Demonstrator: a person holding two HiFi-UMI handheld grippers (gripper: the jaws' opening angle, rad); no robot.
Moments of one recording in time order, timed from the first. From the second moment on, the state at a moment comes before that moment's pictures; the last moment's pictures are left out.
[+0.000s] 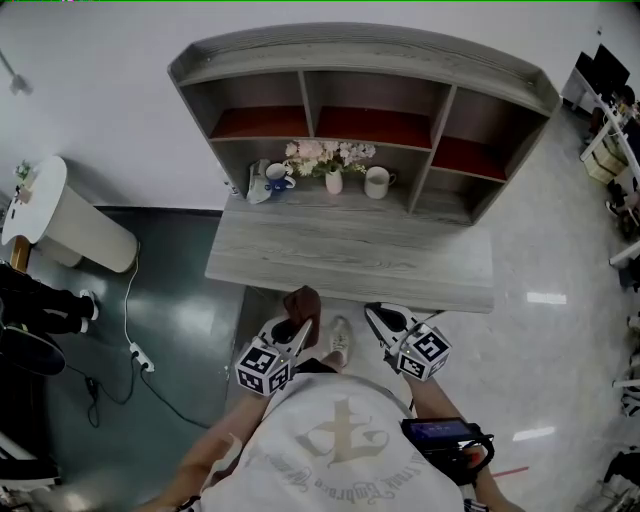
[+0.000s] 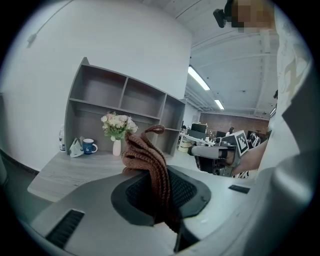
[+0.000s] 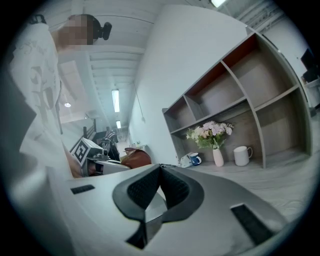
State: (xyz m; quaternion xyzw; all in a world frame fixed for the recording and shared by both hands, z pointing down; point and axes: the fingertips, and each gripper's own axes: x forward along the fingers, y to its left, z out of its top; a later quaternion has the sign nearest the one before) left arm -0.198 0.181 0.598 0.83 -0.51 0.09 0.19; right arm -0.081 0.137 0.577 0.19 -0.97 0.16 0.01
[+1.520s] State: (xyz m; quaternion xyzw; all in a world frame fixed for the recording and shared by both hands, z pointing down) left arm -0.273 -0.049 0.588 0.83 -0.52 0.08 0.19; right arm -0.123 -0.086 0.564 0.24 -0.96 0.16 0.01
